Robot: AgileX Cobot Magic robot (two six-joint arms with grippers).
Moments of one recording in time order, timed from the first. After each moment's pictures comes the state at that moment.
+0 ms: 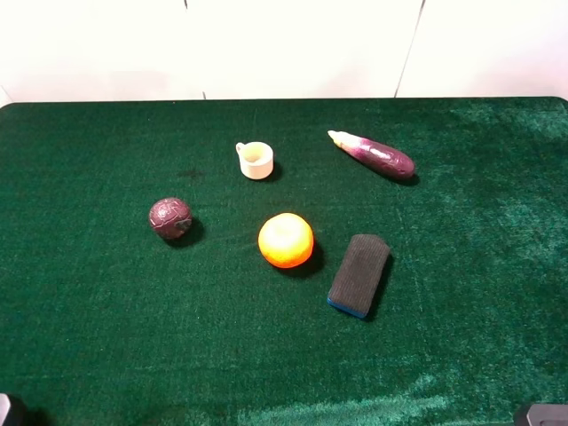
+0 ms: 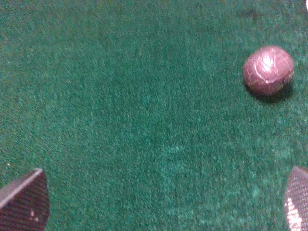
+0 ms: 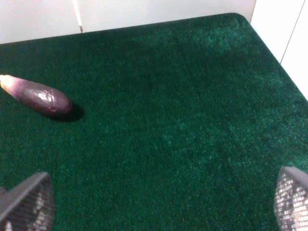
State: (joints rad) left arm 0.02 0.13 -0.50 0.02 1.06 0.01; right arm -0.12 -0.01 -0.50 0.02 1.03 -0.03
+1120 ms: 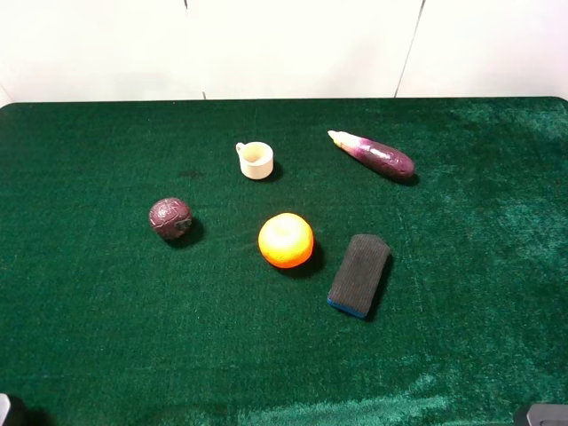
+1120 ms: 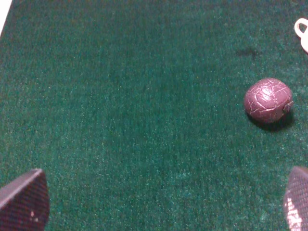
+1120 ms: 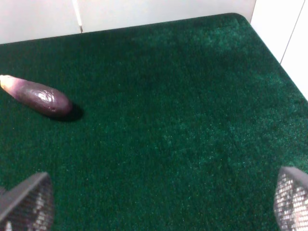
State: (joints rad) left arm 0.03 -0.01 -0.50 0.02 1.06 0.04; right arm -0.12 -0.01 -0.50 0.02 1.03 -0.03
